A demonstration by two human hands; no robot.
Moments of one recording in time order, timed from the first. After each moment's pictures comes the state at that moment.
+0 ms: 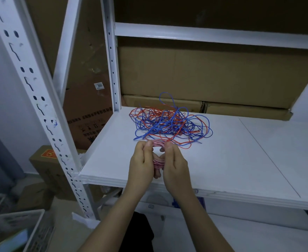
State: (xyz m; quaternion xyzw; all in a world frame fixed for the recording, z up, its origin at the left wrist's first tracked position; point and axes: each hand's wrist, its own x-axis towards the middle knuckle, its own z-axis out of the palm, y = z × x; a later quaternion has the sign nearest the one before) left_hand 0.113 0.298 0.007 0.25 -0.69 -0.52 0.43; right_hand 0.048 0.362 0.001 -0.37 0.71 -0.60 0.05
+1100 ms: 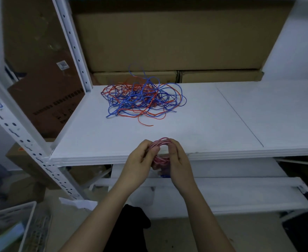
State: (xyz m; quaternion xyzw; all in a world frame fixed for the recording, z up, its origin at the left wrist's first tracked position) left_hand 0.109 0.364 -0.032 0.19 -0.78 -0.55 0.23; right_hand 0.030 0.458 -0.054 -0.27 0.65 -0.69 0.15
